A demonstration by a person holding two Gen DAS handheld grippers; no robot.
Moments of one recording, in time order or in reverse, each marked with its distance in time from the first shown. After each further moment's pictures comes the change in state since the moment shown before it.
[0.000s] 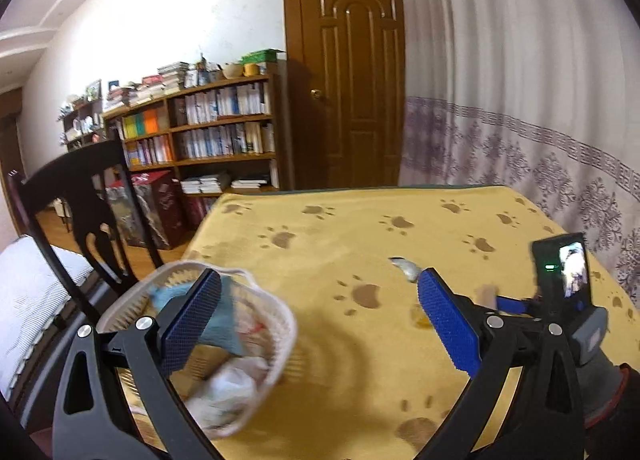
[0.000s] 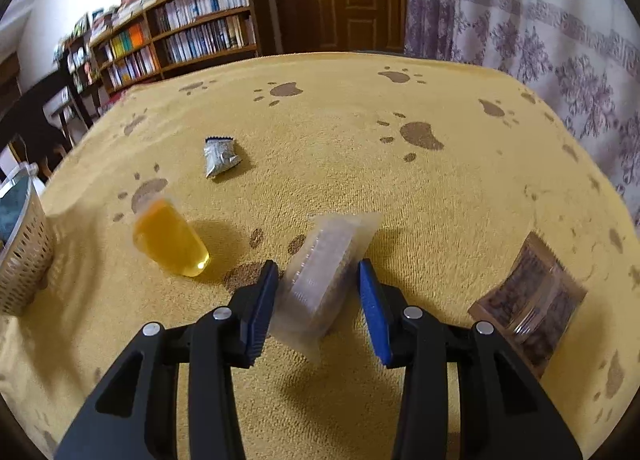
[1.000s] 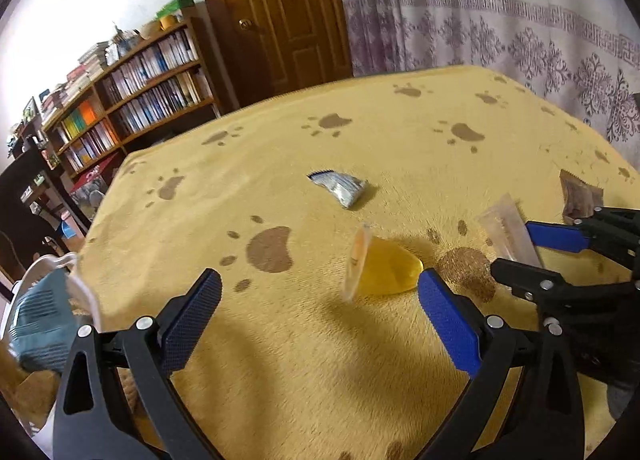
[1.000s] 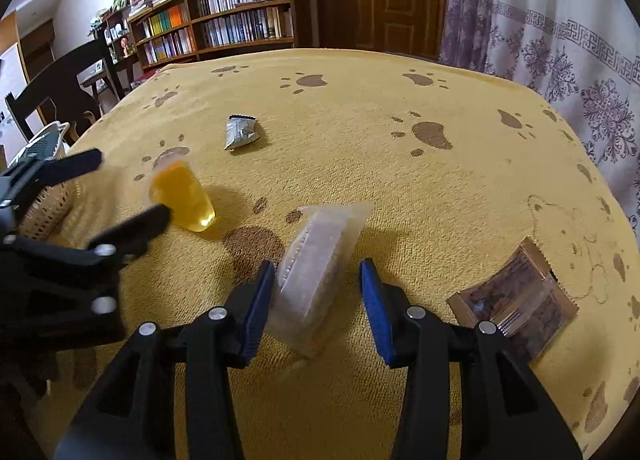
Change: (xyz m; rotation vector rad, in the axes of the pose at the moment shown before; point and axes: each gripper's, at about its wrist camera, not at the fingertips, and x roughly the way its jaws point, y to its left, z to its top) left arm 0.147 -0.098 -0.046 0.254 0.284 -0.066; right arm -0.012 -0.018 -0.015 -0.102 0.003 0.109
